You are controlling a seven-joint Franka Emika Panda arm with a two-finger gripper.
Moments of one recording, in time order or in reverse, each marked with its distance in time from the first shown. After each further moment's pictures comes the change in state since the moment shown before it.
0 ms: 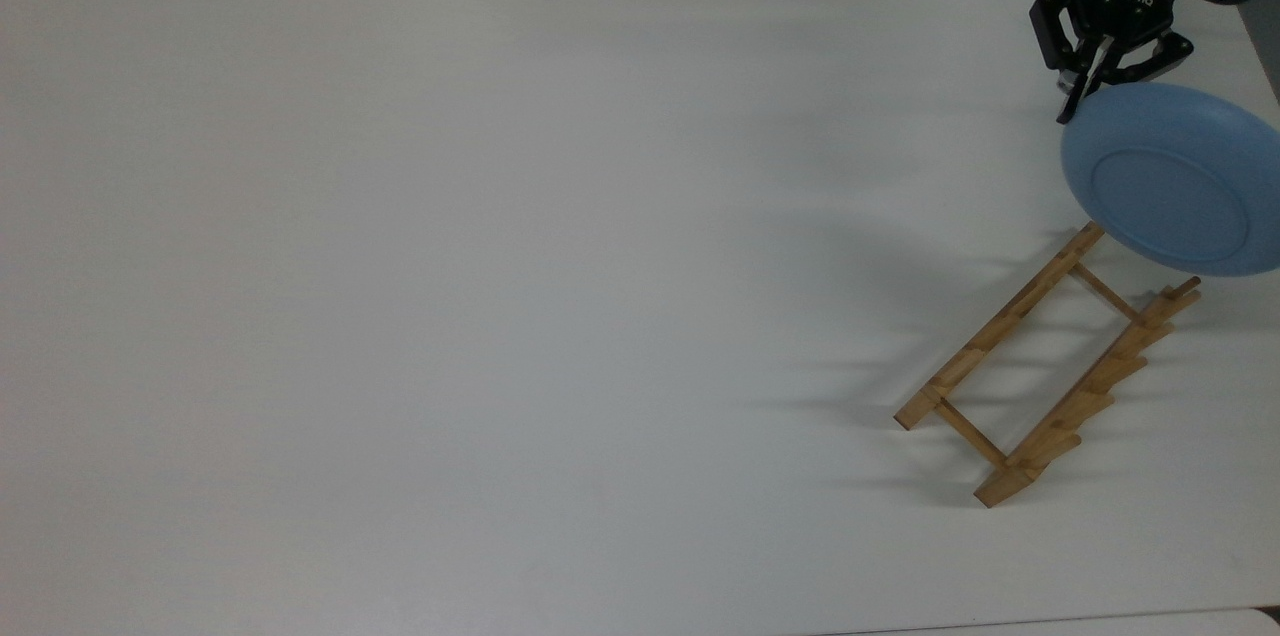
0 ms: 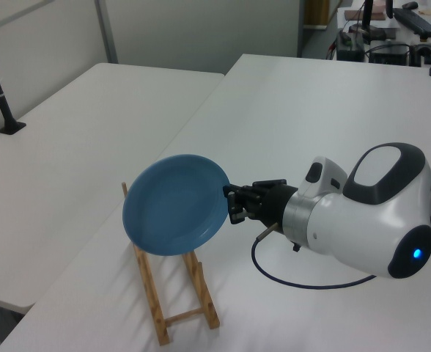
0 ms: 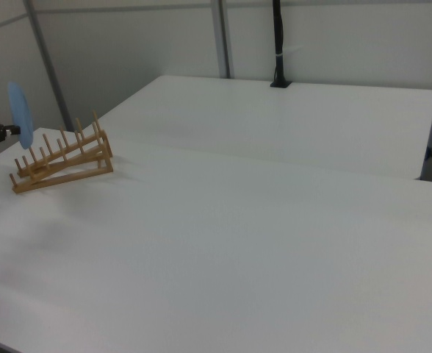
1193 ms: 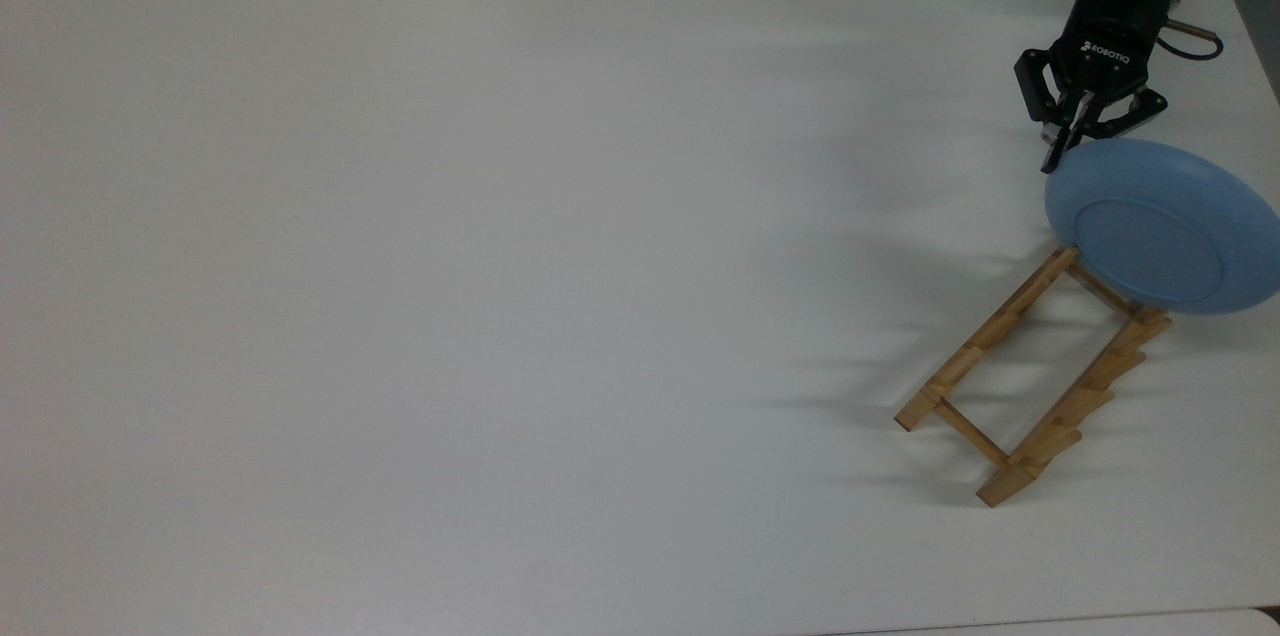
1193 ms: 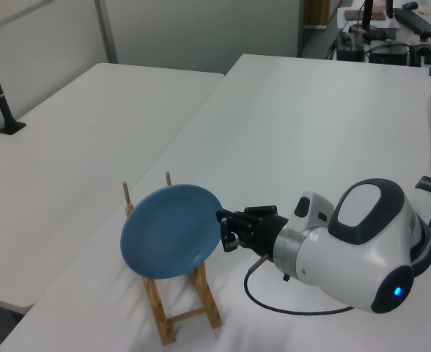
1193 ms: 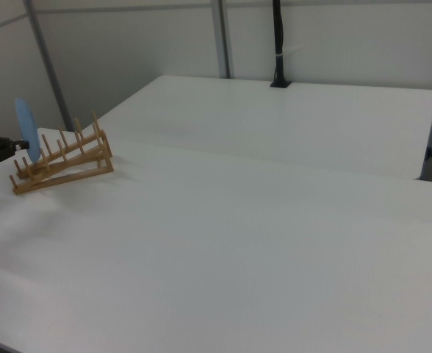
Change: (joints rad) arm 0.003 0.111 -0.003 0.029 -0.080 0.000 0.041
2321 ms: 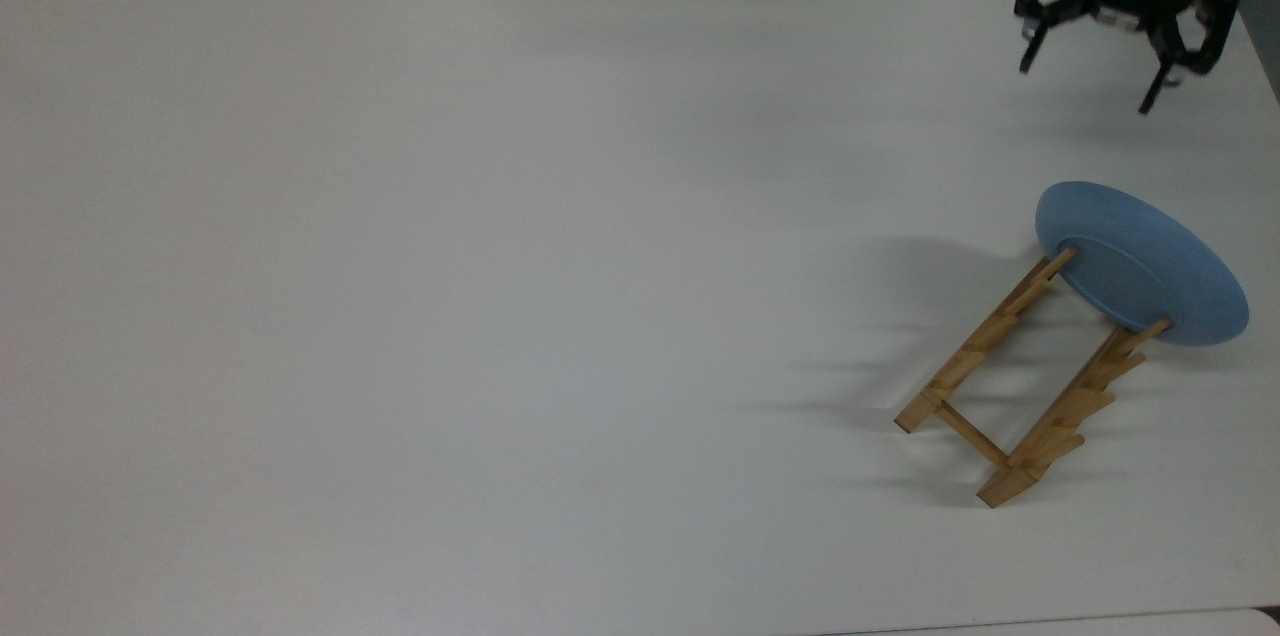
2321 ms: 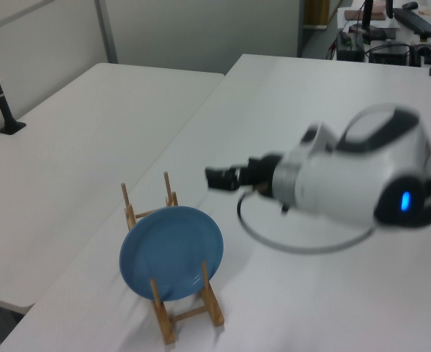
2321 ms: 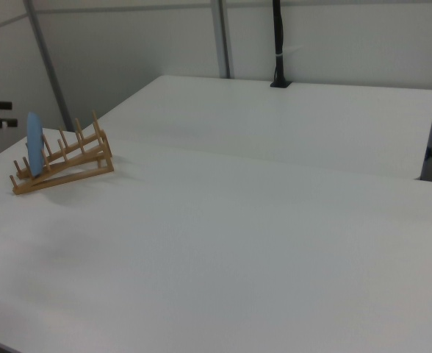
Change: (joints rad) arm -0.024 -0.171 -0.003 0.064 0.257 -0.005 -0.051
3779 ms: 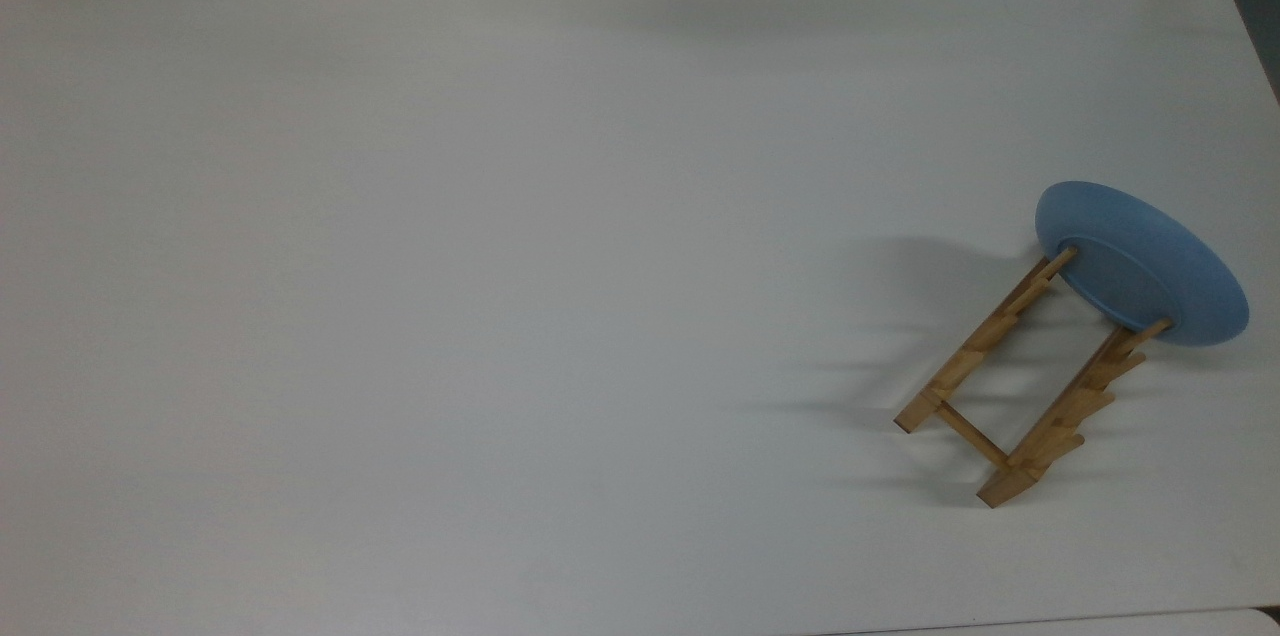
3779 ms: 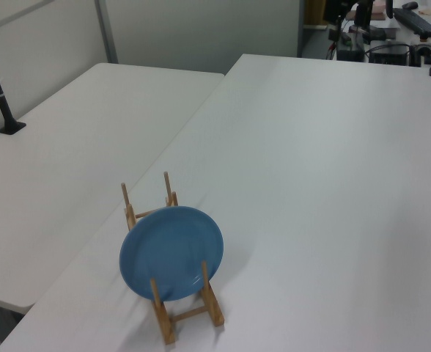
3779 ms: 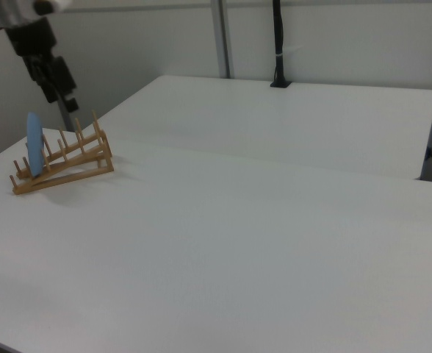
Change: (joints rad) arm -0.564 -0.616 -0.269 -0.140 1.332 -0.224 -1.522
